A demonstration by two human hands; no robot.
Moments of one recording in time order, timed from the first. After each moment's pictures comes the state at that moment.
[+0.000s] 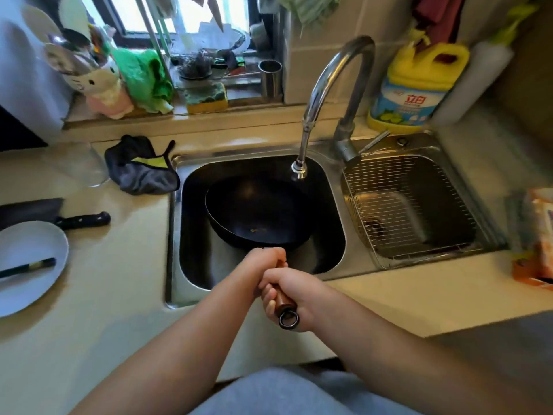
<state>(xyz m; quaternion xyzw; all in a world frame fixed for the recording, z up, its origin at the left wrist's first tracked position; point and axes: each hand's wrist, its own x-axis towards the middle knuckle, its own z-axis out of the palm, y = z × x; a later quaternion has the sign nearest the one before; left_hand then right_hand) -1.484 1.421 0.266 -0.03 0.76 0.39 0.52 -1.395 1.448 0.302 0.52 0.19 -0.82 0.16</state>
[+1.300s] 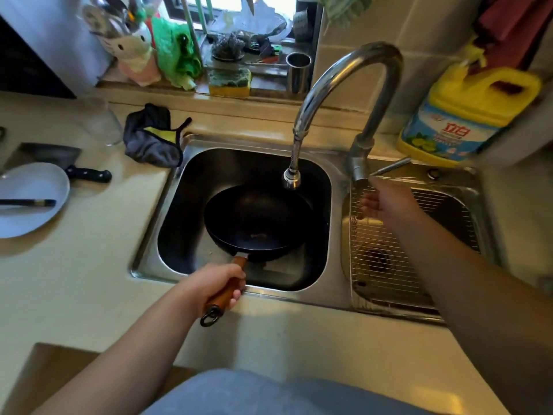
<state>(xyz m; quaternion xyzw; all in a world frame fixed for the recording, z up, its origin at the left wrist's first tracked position) -1.454 1.413 0.270 -0.21 0.68 0.46 0.53 -1.399 1.756 0.278 0.53 0.52 -0.66 -0.07</state>
